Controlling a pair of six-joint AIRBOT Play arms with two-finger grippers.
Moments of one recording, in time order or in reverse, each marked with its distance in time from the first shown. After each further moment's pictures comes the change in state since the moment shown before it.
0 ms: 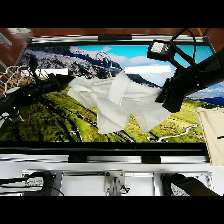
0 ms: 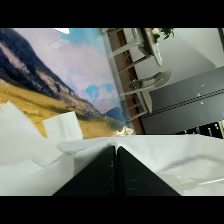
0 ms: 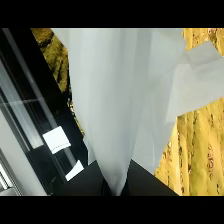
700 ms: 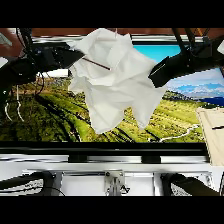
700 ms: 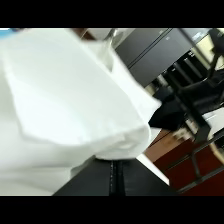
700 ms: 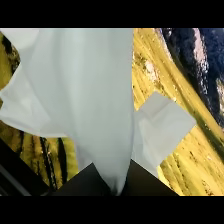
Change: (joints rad) left arm -0.192 0.066 0.363 0.139 -0.084 -0.100; right arm 0.000 -0.056 0.061 0.002 -0.317 0.376
